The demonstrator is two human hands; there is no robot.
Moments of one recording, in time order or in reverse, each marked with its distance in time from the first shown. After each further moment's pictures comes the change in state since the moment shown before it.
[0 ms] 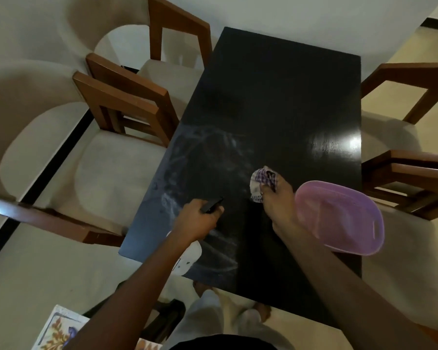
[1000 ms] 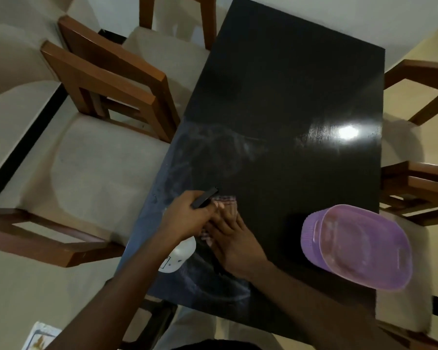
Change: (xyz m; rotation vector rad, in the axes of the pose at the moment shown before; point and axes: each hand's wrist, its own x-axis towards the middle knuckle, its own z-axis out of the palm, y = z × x) left_hand 0.073 -0.003 -0.067 -0.137 -0.054 0.037; right_hand 0.002 0.086 0.097 -1.199 -0.583 -0.786
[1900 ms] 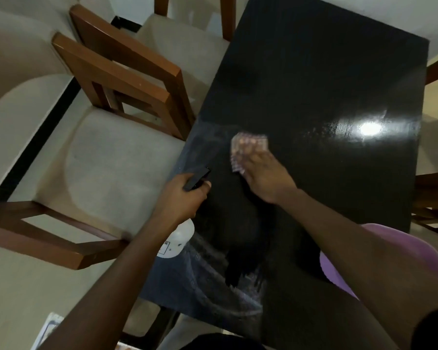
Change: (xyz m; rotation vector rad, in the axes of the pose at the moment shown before) left_hand 0.045 0.009 -0.043 -0.077 0.172 -0.123; right_hand 0.146 0.123 -0.070 -0.096 0.007 0.047
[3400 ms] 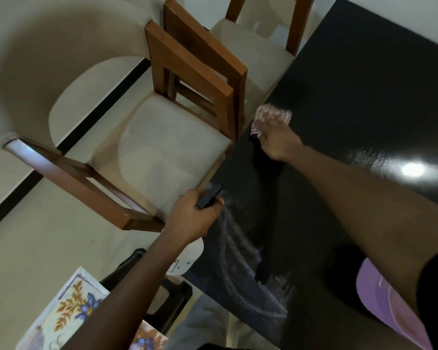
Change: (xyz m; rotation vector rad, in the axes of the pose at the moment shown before) left_hand -0.071 -0.079 -0.043 -0.039 0.133 -0.020; right_hand 0.119 -0.078 -0.049 0.062 -0.167 0.073
